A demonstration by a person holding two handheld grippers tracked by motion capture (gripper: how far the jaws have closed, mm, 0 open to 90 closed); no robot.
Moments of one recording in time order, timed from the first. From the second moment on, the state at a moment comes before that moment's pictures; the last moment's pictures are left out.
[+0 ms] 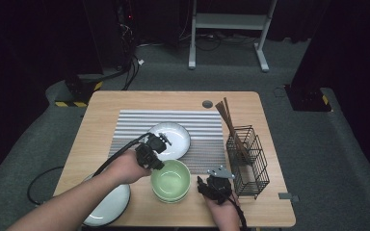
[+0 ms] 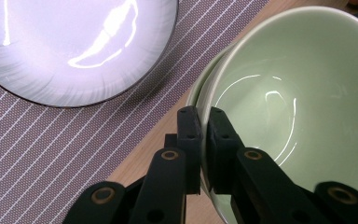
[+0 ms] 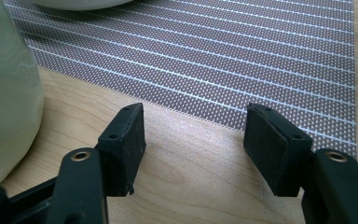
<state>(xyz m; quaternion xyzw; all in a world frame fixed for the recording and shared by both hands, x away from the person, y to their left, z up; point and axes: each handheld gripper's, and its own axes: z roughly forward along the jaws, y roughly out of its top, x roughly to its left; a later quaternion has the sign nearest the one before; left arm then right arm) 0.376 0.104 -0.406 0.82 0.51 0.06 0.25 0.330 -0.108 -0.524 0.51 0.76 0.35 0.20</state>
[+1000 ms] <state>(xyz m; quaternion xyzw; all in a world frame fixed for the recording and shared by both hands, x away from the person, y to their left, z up) 0.375 0.111 -0.391 0.81 0.51 0.04 0.28 0.330 -0.108 -0.524 0.51 0.76 0.35 0.20</state>
